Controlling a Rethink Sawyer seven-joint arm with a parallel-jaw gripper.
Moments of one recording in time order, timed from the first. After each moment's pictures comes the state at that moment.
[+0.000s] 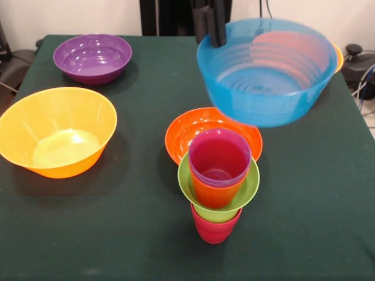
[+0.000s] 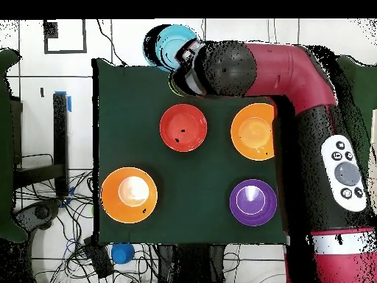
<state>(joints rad) -0.62 -0.74 0.68 1.27 -0.34 0.88 2.51</state>
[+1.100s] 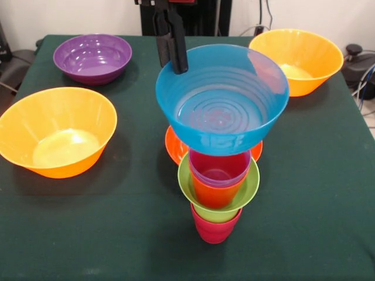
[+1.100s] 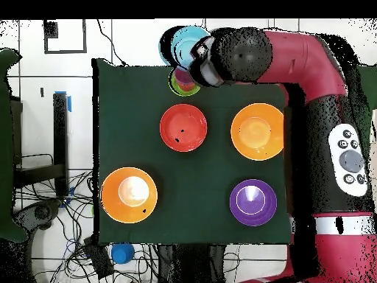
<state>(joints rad) -0.62 -0.65 0.68 1.13 -0.39 1.02 2.51</state>
